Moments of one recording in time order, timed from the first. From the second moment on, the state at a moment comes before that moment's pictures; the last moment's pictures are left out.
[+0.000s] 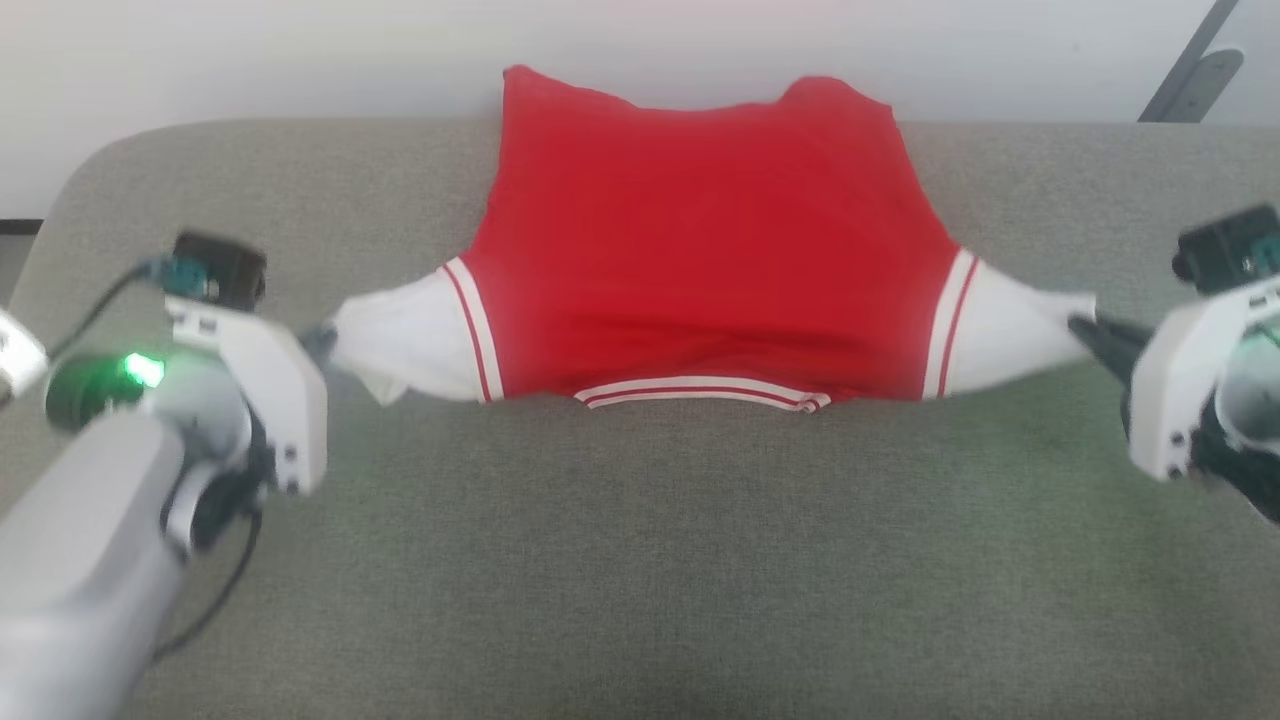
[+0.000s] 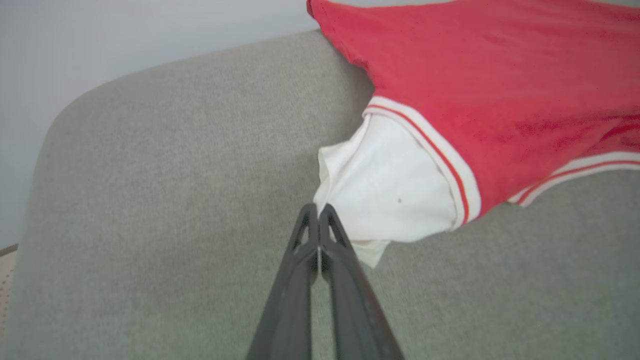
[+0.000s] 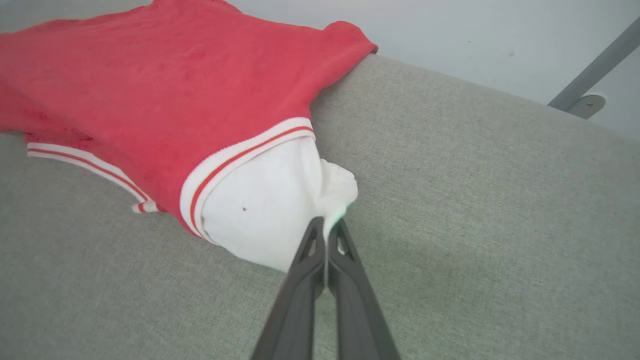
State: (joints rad) left arm -0.72 0.59 -0.62 0.52 -0.79 -0.02 0.30; right arm -0.66 -0.66 0.58 0.46 0.85 0.13 0.33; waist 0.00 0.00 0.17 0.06
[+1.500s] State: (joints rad) left arm -0.13 0.80 -0.59 -0.35 -0.84 0.43 0.42; right arm -0.17 -0.72 0.21 -0.01 0.74 0.13 0.65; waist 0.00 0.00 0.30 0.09
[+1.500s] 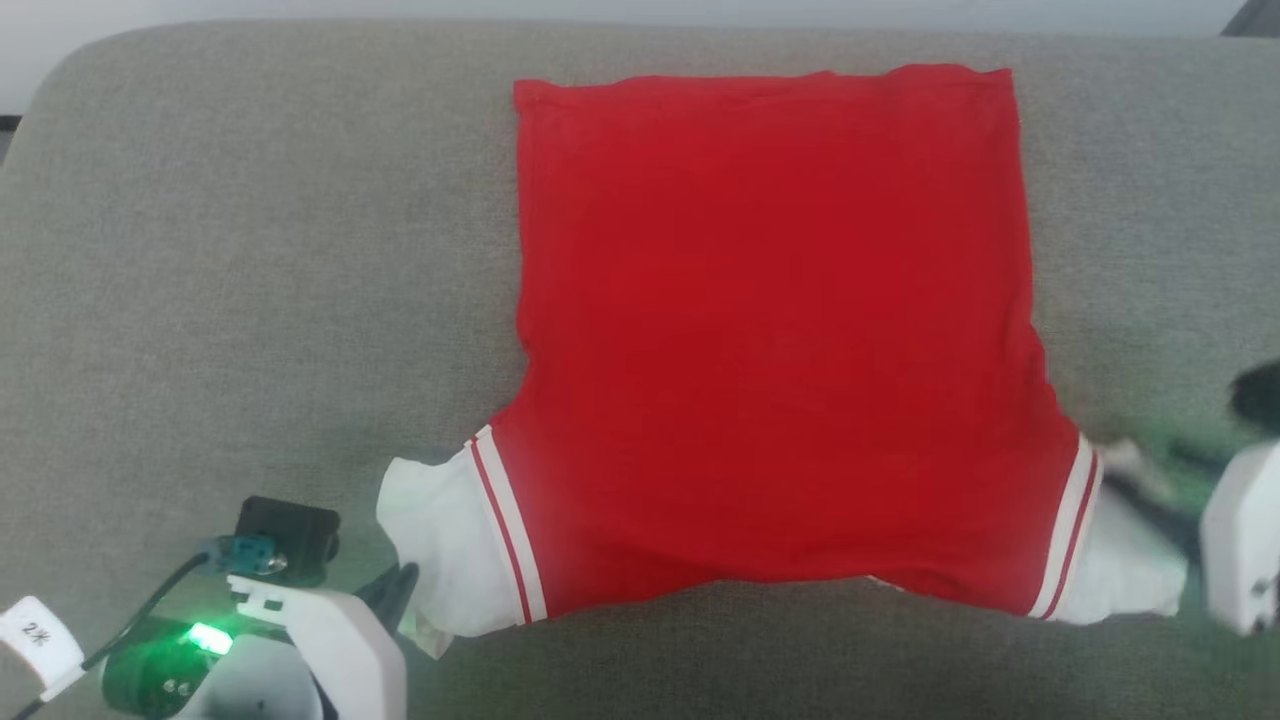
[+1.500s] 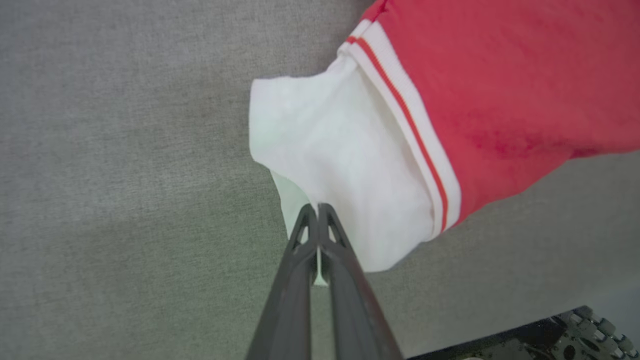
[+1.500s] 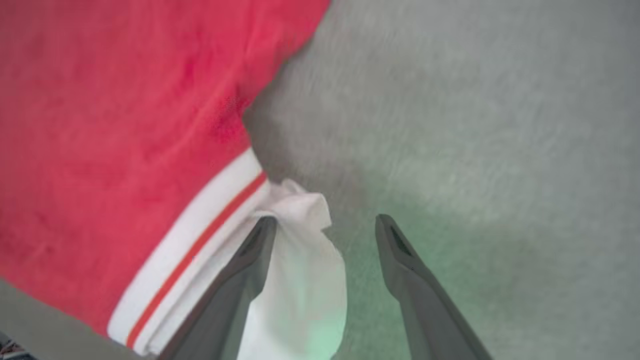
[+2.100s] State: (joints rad) left arm -0.31 0.67 -0.67 -0.28 -0.79 0.33 0.41; right arm -0.78 -0.56 0.11 0.35 0.45 0.13 0.51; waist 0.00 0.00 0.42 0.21
